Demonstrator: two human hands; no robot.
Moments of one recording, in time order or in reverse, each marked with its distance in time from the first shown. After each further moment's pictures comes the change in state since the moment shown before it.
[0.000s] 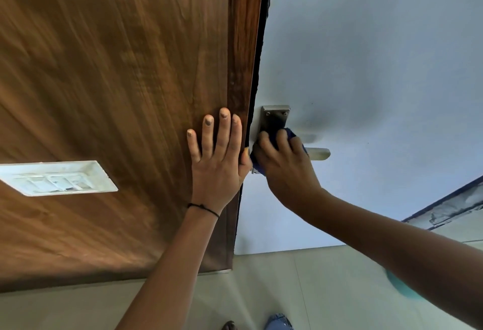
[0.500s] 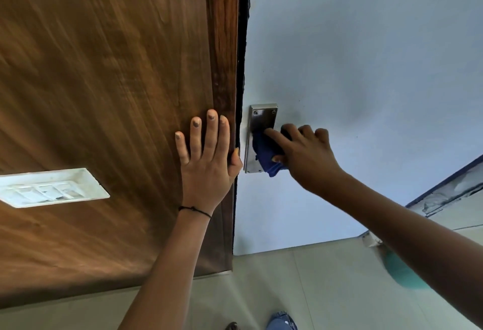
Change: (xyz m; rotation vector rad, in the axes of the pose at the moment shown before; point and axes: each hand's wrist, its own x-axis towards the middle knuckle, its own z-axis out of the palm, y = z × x) left_hand 0.001 -0.004 -0.001 0.038 0.002 0.024; right_hand -0.008 0.050 0.013 0.251 -0.077 0.109
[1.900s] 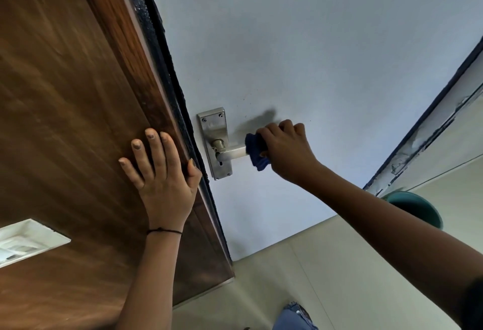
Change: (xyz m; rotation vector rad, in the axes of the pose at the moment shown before) left_hand 0.001 0.002 0.000 -0.050 -0.008 -0.017; right_hand -0.022 0.031 0.019 0.133 0.035 0.204
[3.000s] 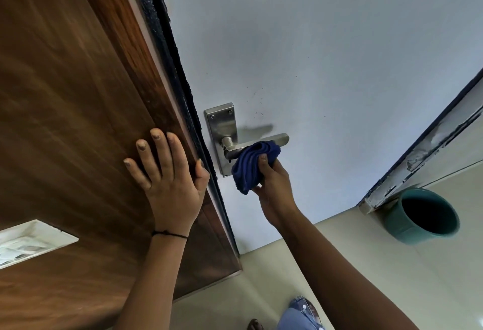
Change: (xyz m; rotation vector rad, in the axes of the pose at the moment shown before) left_hand 0.000 -0.001 -0.001 0.005 -0.014 0.022; right_hand -0.025 -0.078 0.033 2.057 0.050 0.907
